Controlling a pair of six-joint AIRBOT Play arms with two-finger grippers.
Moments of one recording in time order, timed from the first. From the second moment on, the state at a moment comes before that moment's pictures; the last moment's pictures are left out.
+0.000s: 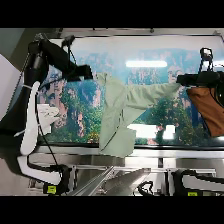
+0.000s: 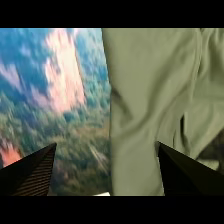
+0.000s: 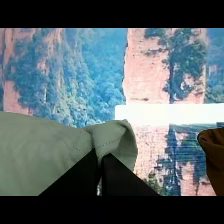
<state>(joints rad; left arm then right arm) -0.22 -1.57 1.73 -1.85 1.49 1.48 -0.13 -1.46 1.24 1.89 -0.71 -1.80</state>
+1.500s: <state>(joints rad) -0.56 -1.22 0.93 -1.98 1.12 1.37 -0.14 -1.39 1.30 1.92 -0.93 -1.81</state>
